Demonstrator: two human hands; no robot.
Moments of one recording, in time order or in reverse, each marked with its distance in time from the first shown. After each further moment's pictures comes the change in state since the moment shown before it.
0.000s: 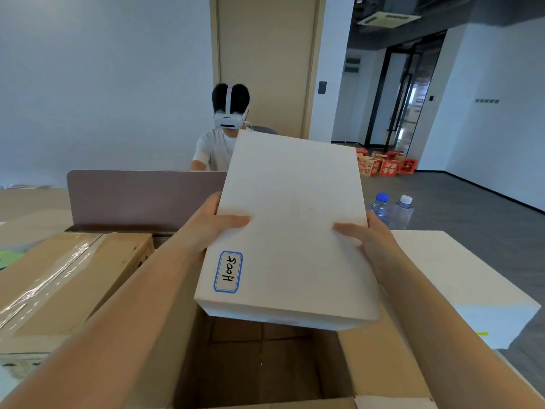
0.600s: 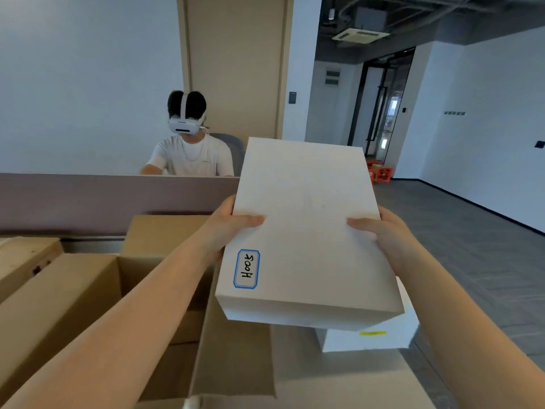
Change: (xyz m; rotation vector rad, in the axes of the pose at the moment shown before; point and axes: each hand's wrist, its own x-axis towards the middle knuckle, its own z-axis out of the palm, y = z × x) left_hand 0.062 0.007 0.233 -0.051 -0.048 0.000; right_hand -0.018 -0.060 -0.227 -0.071 0.073 -0.012
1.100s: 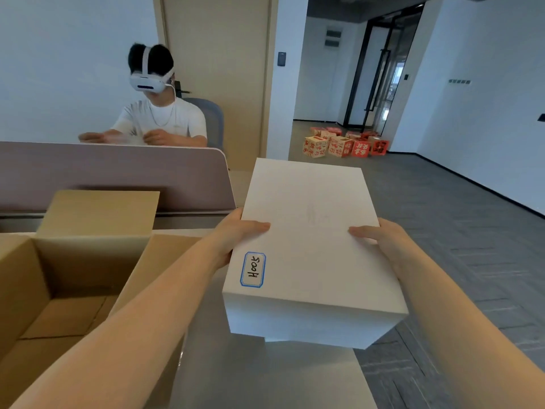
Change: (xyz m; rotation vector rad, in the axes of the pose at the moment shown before) left_hand 0.083 -0.073 0.122 -0.055 0.012 -0.279; right_hand 0.052 0.039 -0.136 -0.128 0.081 0.233
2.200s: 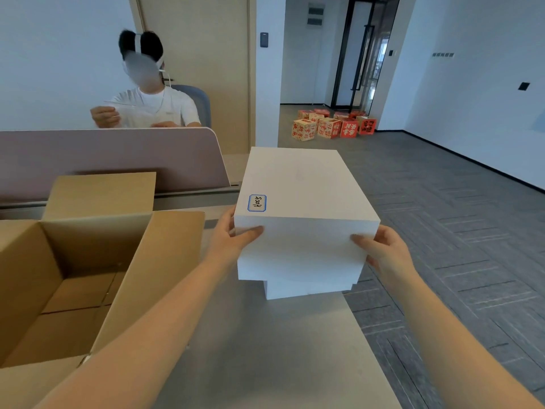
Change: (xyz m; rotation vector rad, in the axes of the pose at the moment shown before) left_hand -0.063 -0.057 0.024 -0.003 0.241 0.196; right_hand -0.049 0.090 -0.016 0.172 0.123 -0.200
